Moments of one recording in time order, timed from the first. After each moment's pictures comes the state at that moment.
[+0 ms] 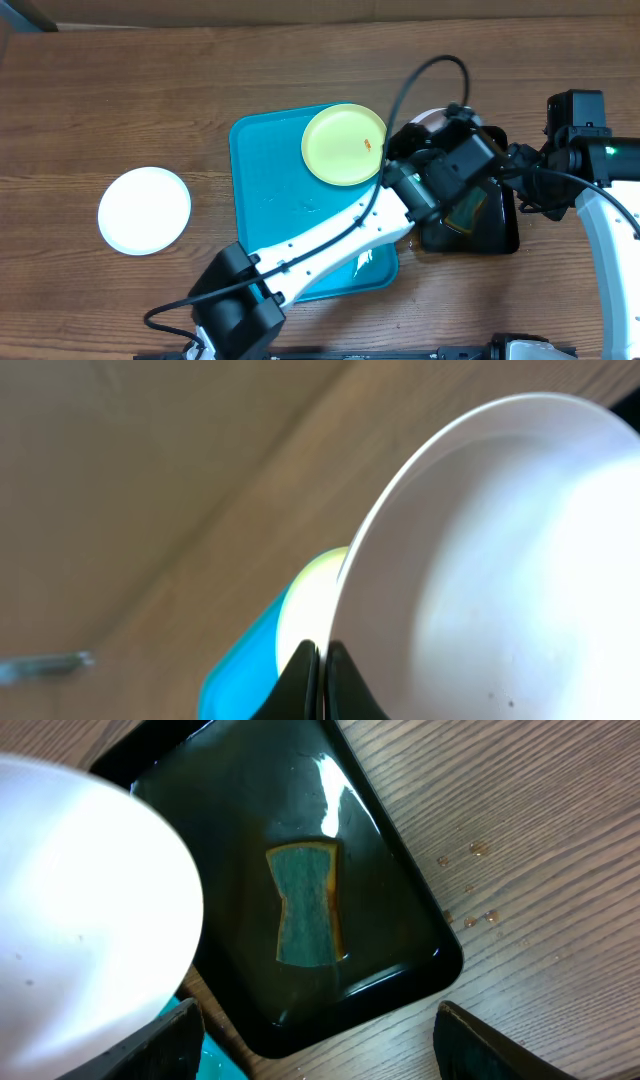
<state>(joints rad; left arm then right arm) -0.99 1.96 1.74 -0.71 -0.82 0.01 -0.07 1.37 1.31 -1.25 -0.02 0.51</state>
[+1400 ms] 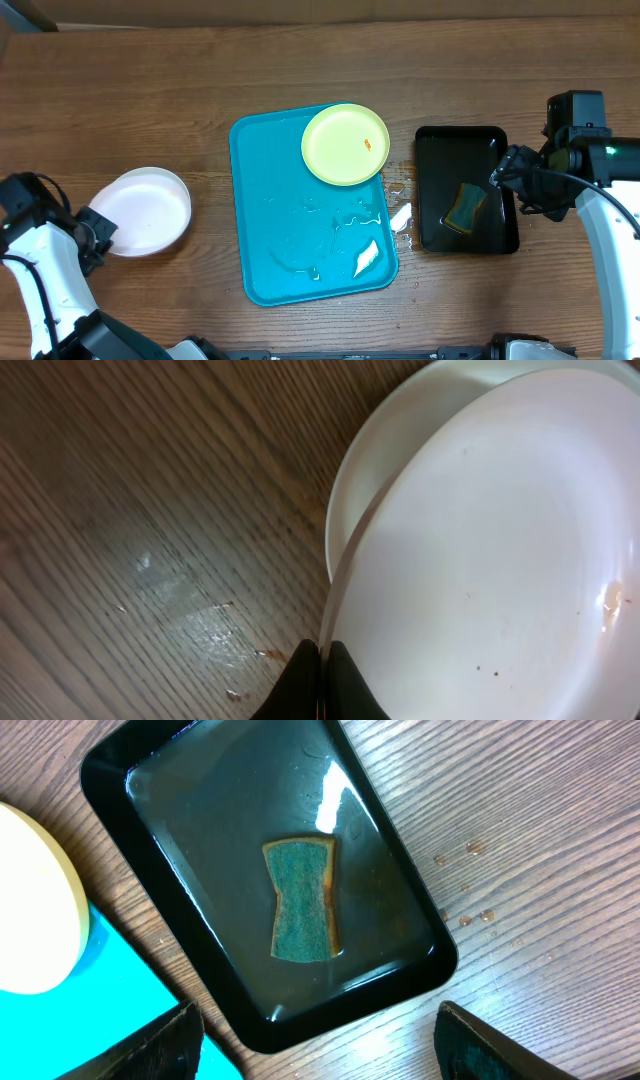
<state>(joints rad) 0.73 1.44 1.04 -0.92 -0.04 -0.30 -0.07 1.37 1.31 -1.26 -0.02 0.49</state>
